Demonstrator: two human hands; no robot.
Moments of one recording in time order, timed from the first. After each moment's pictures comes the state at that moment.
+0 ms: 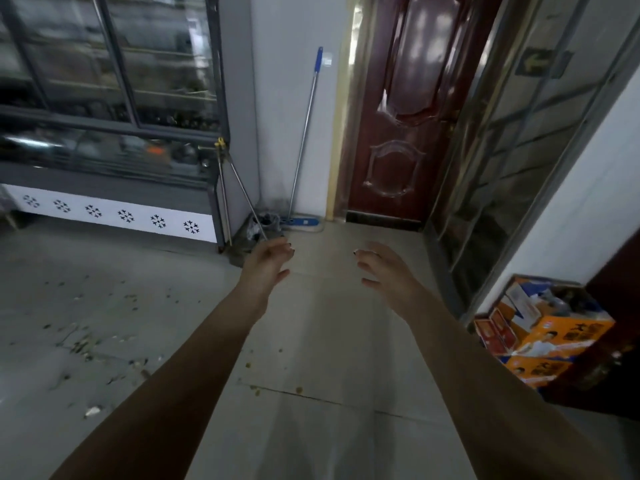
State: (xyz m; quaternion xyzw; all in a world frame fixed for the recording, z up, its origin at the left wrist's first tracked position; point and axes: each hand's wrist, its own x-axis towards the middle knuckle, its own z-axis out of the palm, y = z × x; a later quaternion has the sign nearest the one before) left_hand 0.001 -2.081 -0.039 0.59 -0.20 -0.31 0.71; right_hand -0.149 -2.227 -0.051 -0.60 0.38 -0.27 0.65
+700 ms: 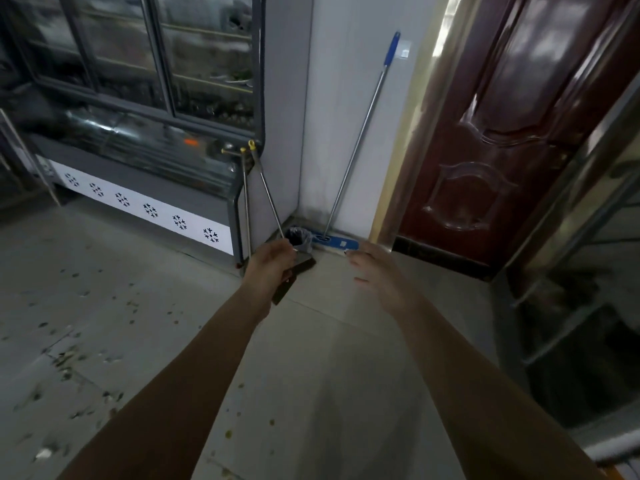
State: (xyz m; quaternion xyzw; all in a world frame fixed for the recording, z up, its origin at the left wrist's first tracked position) left_hand 0.236 -2.412 -0.053 0.63 -0.09 -0.24 0.74; right_hand 0.140 -2.569 -0.055 -0.66 0.34 -0.16 0.65
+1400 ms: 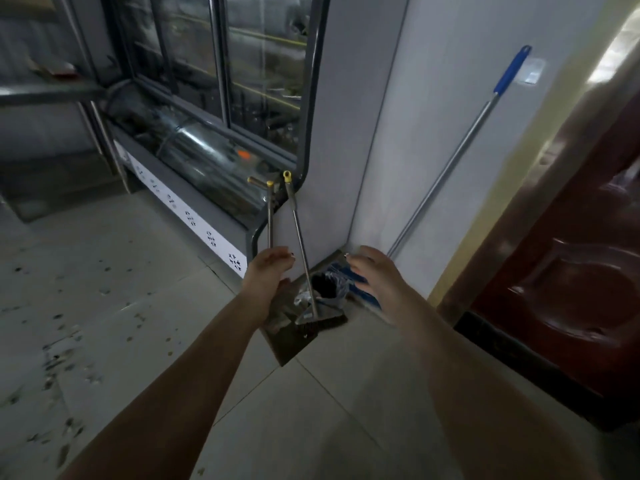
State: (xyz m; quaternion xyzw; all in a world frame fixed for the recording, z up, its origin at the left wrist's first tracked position) left_hand 0.518 -2.691 -0.072 0.63 0.06 -0.13 0.76; right_hand 0.487 -2.879 -0.072 -0.71 0.26 -0.01 0.65
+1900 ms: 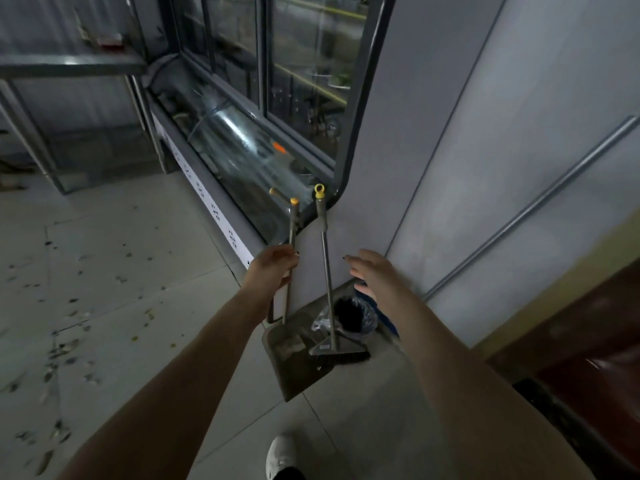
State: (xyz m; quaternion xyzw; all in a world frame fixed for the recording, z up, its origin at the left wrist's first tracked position) left_hand 0.746 -2.750 -0.105 0.64 0.12 -0.10 0.75; right_hand 0.757 -2.940 -0.128 -0.72 0.21 0.09 0.65
